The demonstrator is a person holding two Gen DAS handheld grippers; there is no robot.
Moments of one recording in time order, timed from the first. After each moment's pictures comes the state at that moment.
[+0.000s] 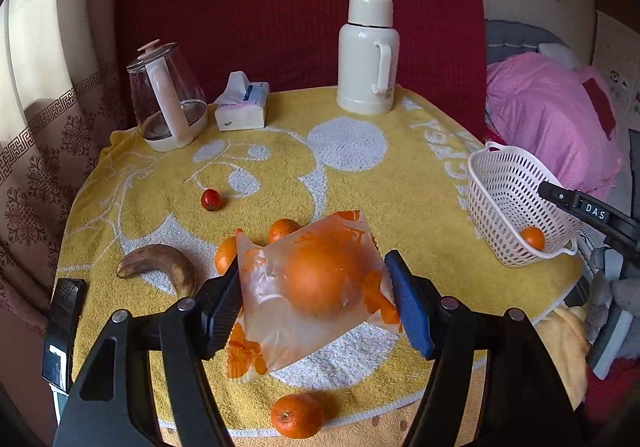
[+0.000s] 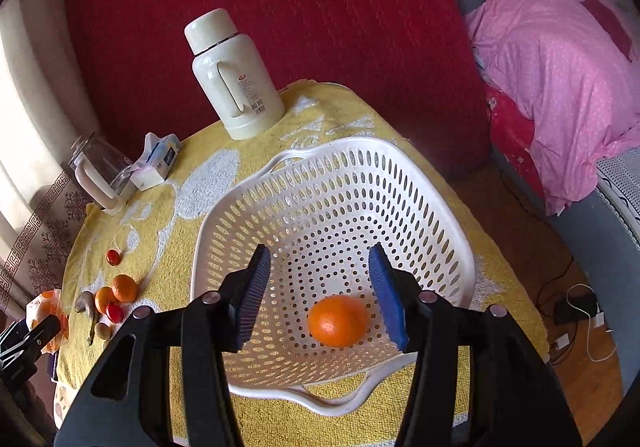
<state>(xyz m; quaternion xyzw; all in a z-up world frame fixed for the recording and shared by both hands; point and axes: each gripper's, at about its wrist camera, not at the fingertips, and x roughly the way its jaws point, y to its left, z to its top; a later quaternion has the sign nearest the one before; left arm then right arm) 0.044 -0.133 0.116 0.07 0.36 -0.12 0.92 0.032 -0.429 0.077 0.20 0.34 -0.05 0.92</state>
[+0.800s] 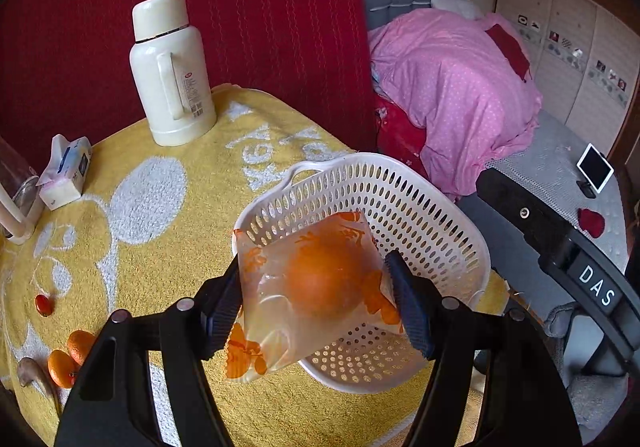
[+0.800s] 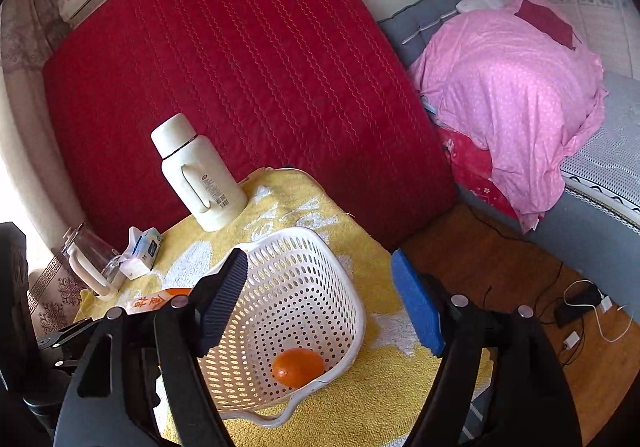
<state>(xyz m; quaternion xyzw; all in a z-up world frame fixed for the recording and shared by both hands) 0.094 -0.329 0.099 0.12 0.37 -0.30 0.87 -0.016 -0.478 0.102 0.26 0.21 -0.14 0.93</state>
